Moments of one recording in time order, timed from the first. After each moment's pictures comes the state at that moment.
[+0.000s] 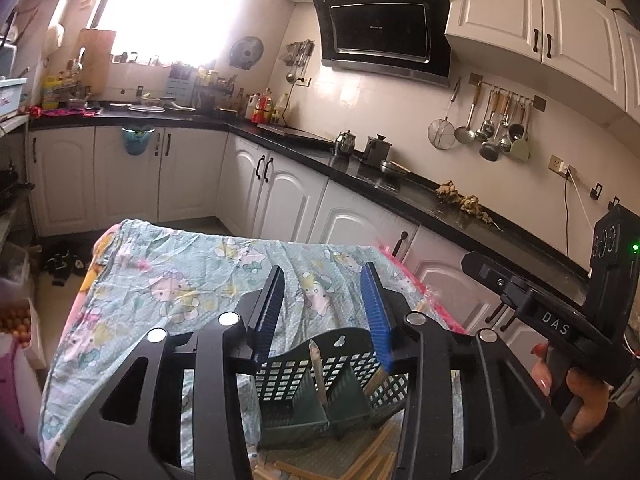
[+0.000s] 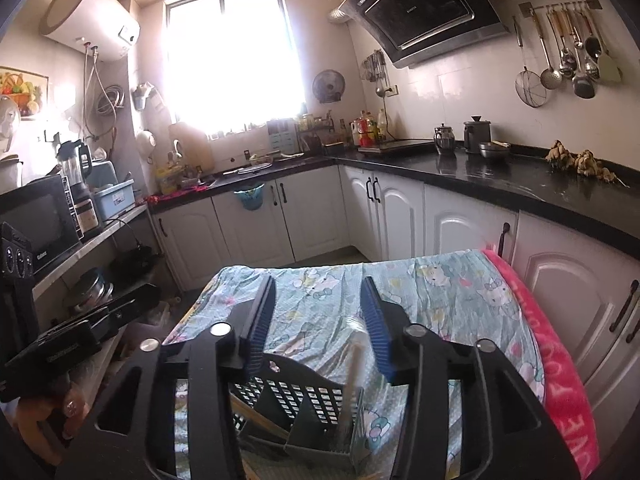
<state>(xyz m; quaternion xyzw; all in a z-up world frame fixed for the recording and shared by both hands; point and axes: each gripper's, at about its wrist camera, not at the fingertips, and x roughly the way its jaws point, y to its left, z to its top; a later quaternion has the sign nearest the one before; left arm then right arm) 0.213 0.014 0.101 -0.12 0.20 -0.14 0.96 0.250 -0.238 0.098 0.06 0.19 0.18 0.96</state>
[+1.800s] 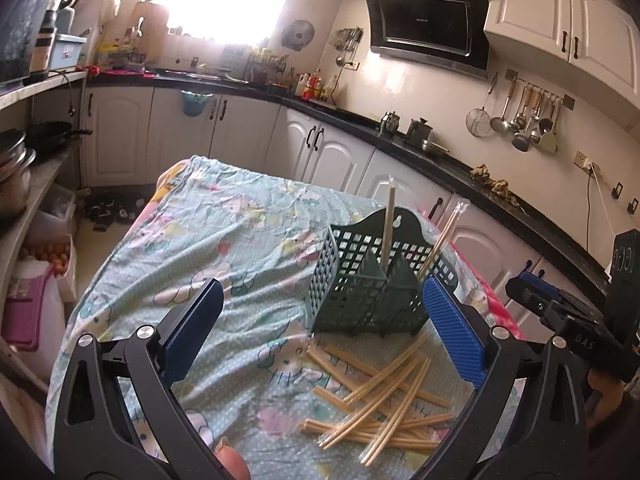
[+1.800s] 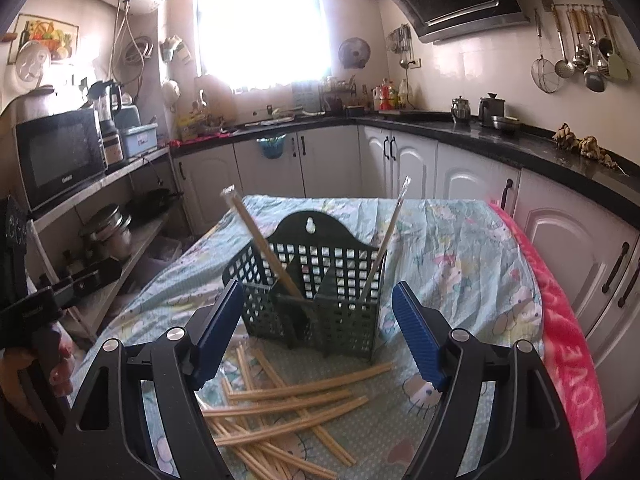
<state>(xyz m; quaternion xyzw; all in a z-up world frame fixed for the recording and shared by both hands) 0.095 0.060 0.031 -0.14 0.24 -0.06 0.96 0.139 -0.226 0.034 0.00 0.24 0.21 0.95</state>
